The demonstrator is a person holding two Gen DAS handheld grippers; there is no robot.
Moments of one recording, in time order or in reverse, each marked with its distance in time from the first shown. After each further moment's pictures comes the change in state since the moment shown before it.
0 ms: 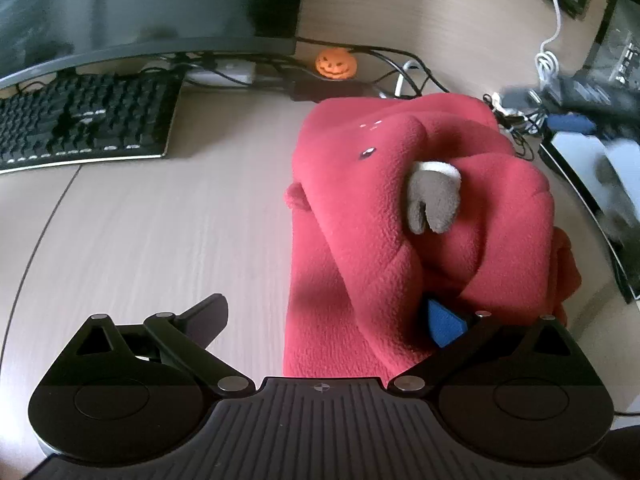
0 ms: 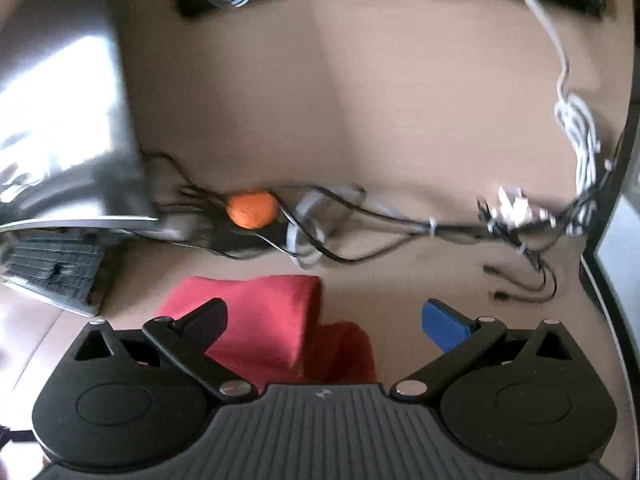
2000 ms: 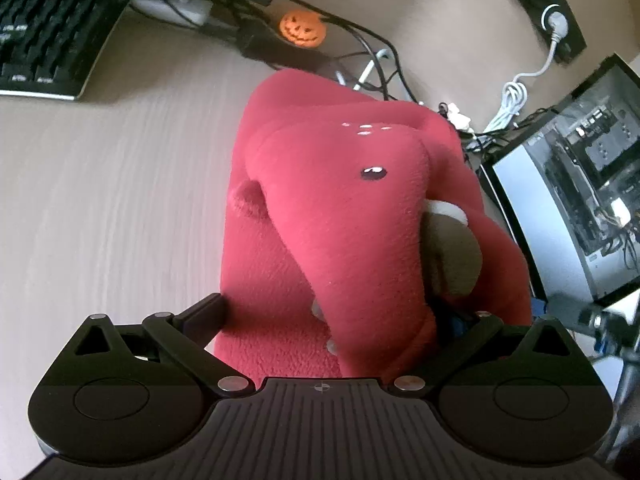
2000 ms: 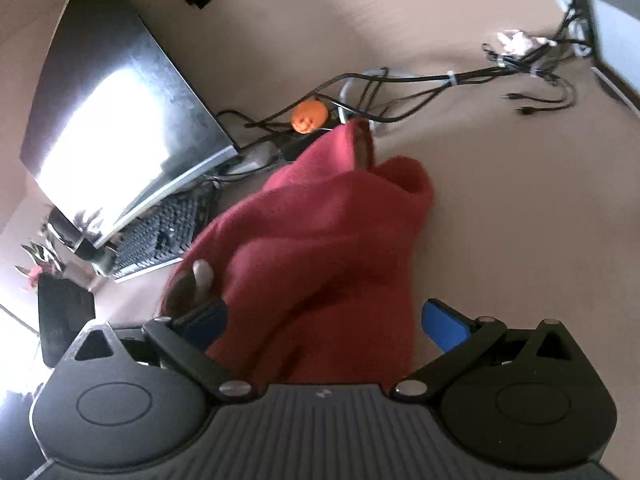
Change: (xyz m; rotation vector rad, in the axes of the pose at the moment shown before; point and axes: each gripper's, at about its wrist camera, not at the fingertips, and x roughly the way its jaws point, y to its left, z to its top) left arm 0.044 0.030 0.025 -0.173 0.129 -0.358; right arm -0.072 -0.029 -0.091 0.287 0.125 0.359
